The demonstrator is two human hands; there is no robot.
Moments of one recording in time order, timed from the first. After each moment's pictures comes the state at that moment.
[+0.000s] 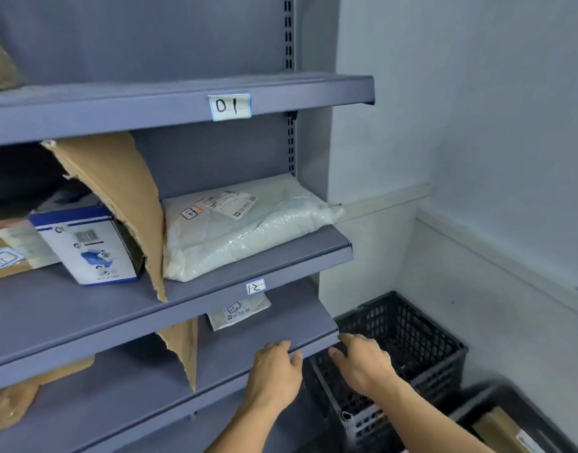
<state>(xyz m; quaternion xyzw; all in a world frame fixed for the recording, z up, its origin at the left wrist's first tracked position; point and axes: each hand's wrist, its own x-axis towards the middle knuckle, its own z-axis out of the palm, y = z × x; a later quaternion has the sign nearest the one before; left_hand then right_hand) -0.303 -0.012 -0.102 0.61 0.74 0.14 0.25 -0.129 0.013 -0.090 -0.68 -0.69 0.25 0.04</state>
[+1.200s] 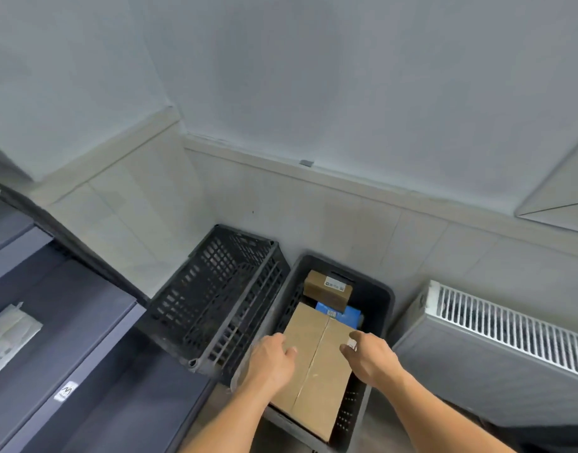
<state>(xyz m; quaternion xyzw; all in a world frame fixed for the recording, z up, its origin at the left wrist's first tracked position) 0.020 -0.106 -0.182 0.75 0.54 -0.10 0.36 0.196 -0.210 -0.210 -0.86 -0.35 0.36 0.07</state>
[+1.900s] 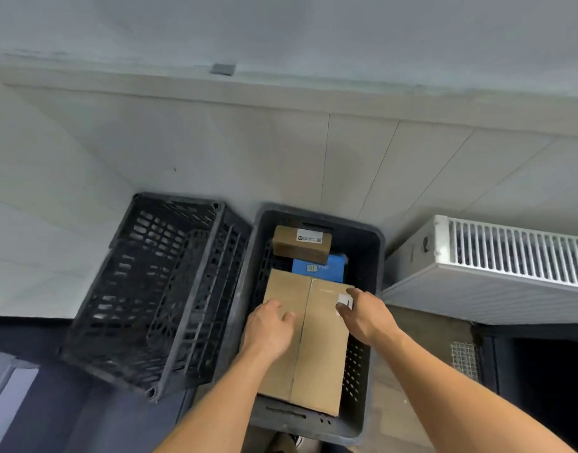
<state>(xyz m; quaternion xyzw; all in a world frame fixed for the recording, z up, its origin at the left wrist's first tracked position) 0.110 -0.030 -0.302 0.77 0.48 -0.19 0.38 0.250 -0.159 -0.333 -0.88 -0.20 0.41 0.13</state>
